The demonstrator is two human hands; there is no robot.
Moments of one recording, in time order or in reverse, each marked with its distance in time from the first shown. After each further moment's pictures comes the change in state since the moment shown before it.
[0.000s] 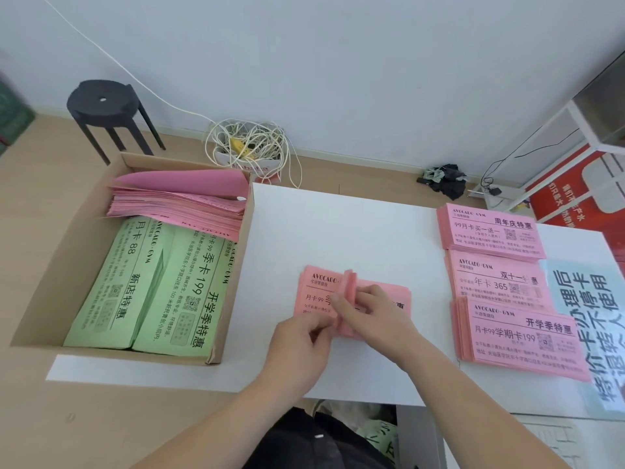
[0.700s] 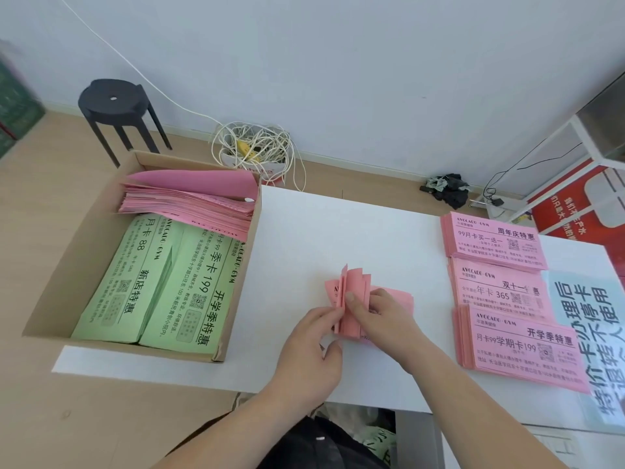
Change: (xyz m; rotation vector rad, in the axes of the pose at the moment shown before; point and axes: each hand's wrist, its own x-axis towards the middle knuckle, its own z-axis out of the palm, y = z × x) left_hand -0.012 -0.003 0.008 -0.006 -0.024 0.160; right_hand 0.001 0.001 -0.003 0.021 0.046 0.015
